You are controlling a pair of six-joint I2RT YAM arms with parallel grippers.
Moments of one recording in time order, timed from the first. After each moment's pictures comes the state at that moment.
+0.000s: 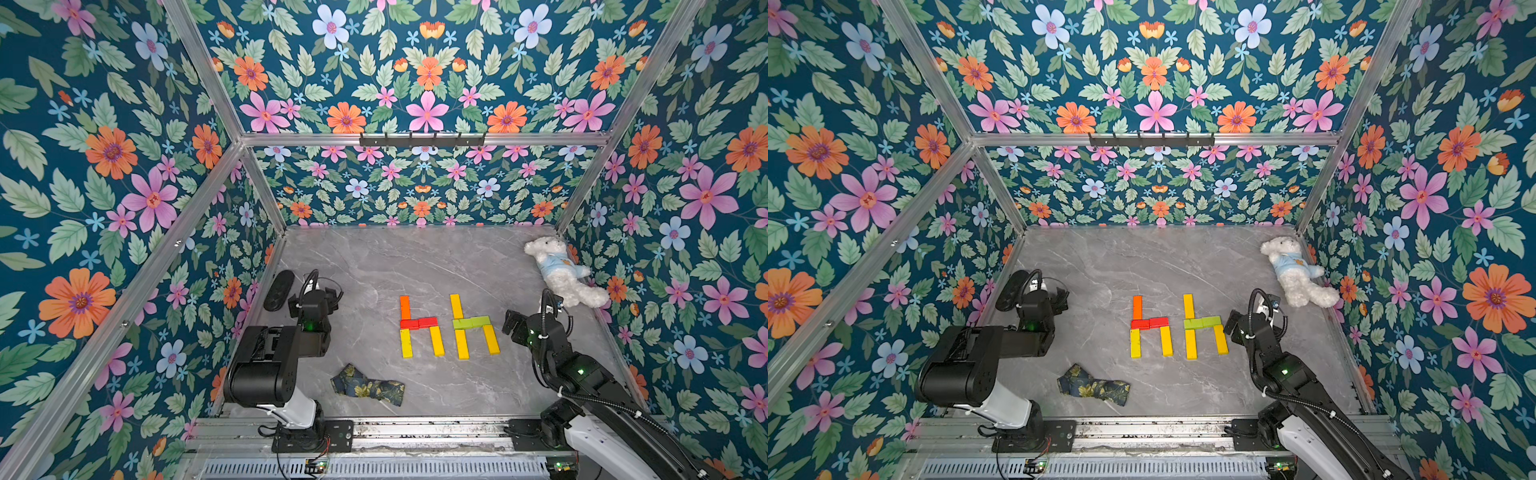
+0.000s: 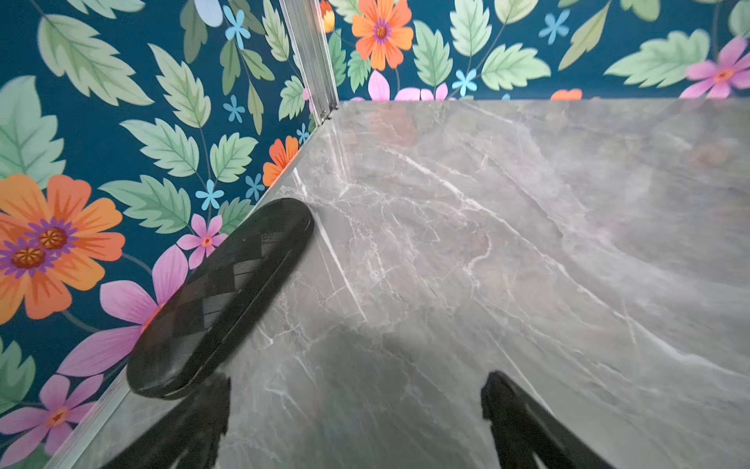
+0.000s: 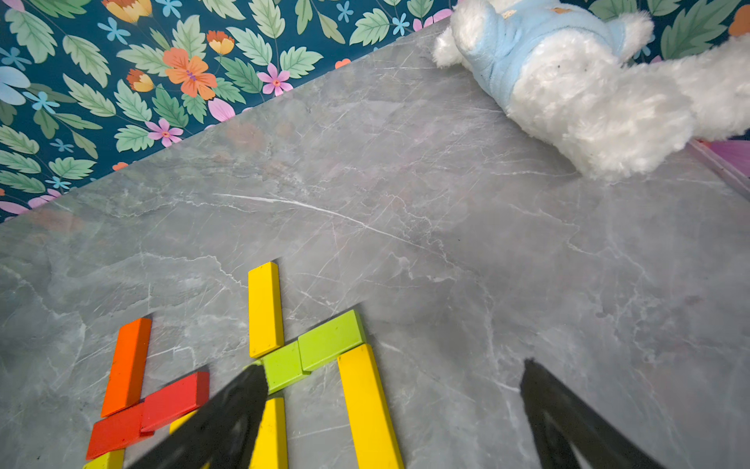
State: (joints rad) left arm -0.05 1.58 0.34 0.89 -0.39 0.00; right arm 0.50 0.67 0.49 -0.47 0.48 0.66
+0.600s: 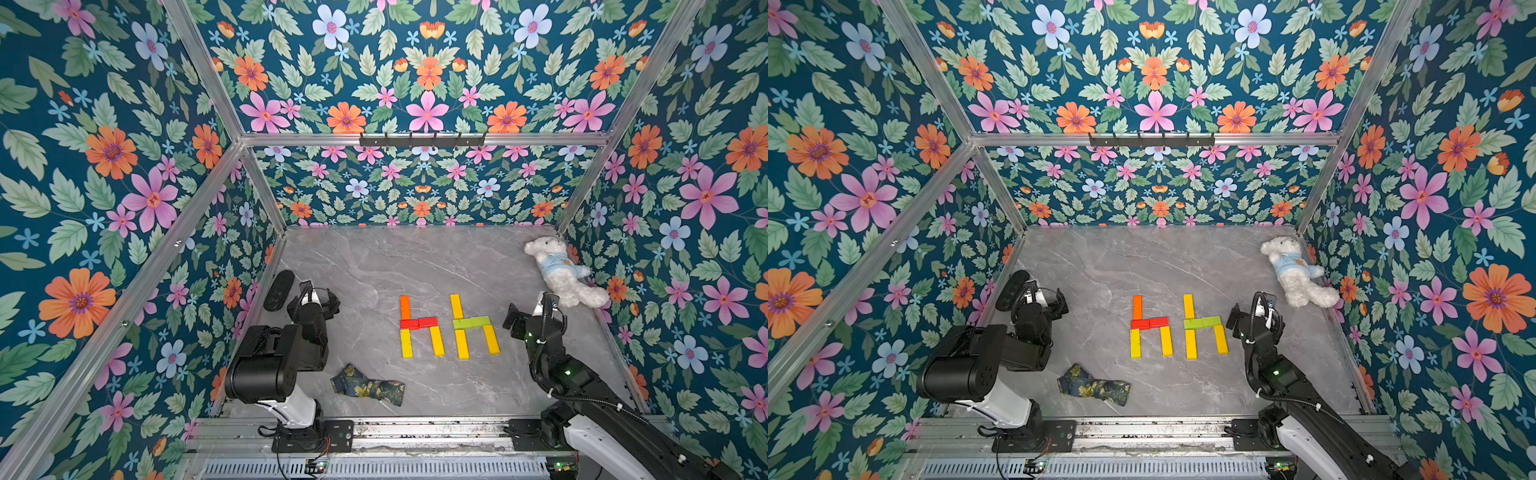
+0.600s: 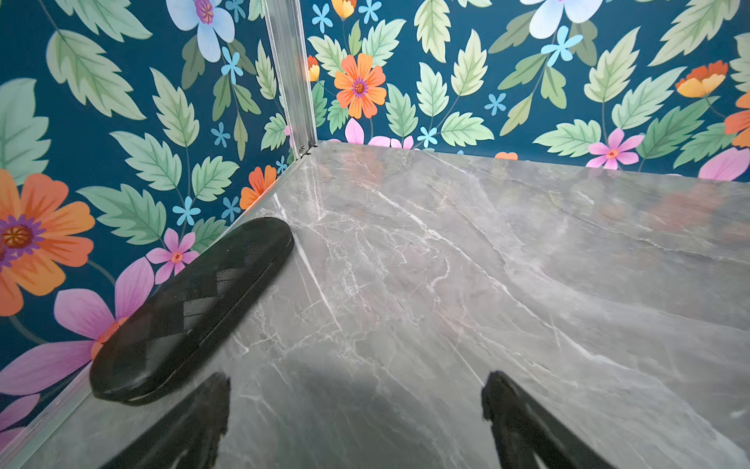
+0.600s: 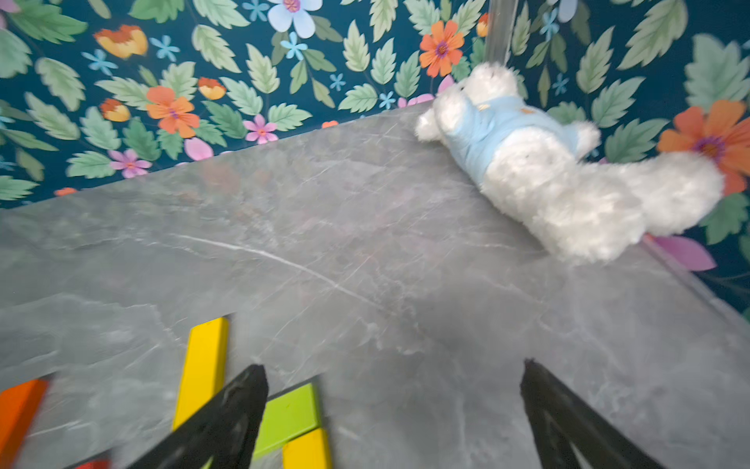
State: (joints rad) left arm -0.04 1.60 0.27 1.10 -0.32 -0.04; right arm 0.42 0.75 0.33 -0.03 0.63 0.37
